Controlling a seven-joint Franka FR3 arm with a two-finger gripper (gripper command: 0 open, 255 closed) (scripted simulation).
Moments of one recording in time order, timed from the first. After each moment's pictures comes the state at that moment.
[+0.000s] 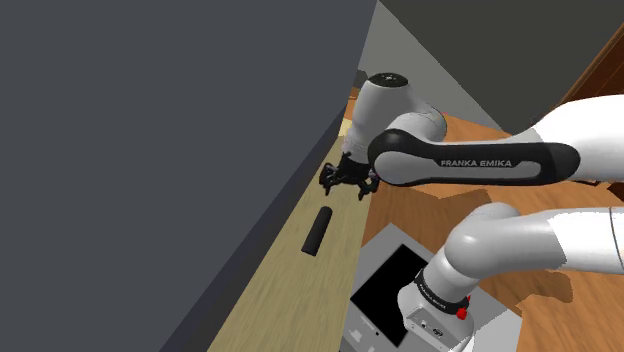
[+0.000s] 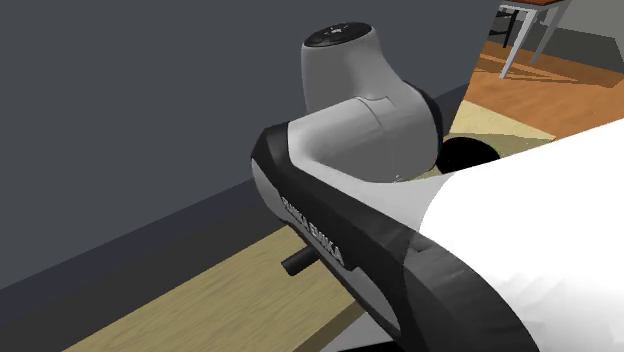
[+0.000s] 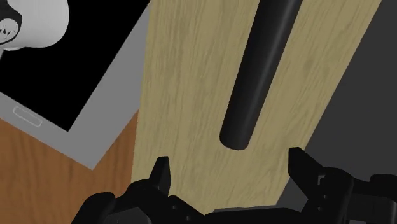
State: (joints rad) arm -0.10 -0.79 0.53 -2.74 0.19 2.07 1.03
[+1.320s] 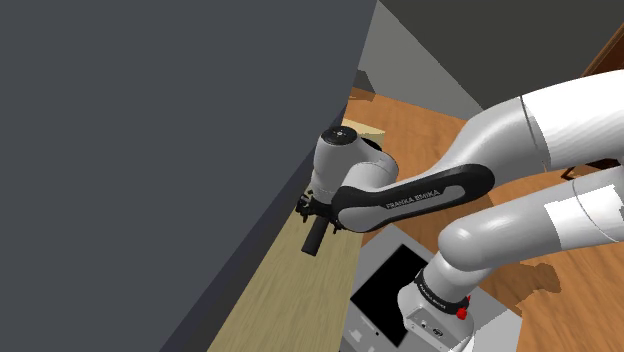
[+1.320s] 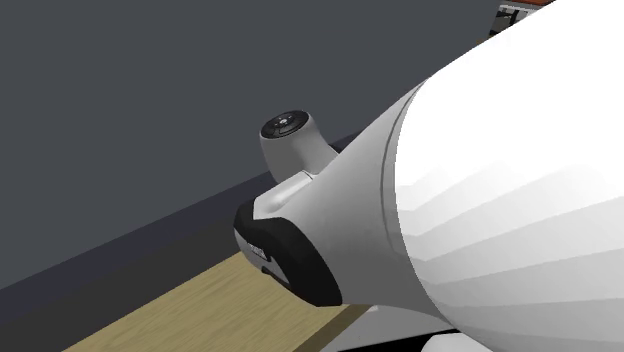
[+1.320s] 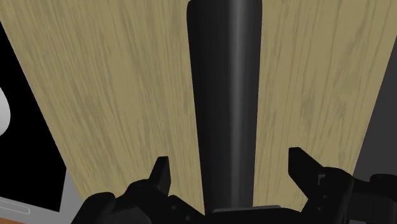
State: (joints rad) arm -0.30 -0.47 0.90 -2.75 0.20 2.38 1.49
